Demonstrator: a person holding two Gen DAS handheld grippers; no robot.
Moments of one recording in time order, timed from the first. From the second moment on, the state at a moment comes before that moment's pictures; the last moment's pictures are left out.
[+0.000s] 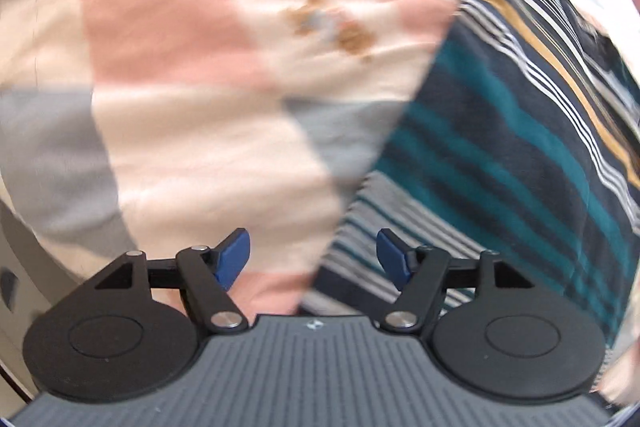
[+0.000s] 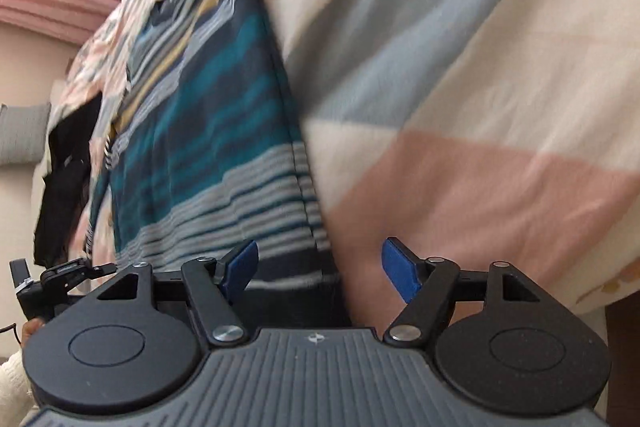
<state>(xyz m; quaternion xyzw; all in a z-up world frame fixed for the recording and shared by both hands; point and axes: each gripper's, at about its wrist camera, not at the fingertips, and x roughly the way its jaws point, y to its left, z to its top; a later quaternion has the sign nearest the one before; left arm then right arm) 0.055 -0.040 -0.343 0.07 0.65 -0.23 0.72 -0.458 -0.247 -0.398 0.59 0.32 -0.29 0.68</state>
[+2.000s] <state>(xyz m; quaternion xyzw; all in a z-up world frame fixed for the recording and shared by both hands) -0.107 -0.204 -0.237 0.15 0.59 -0.27 0.75 -0.669 -0.545 -0.158 0.53 0.30 -0.24 0.76</state>
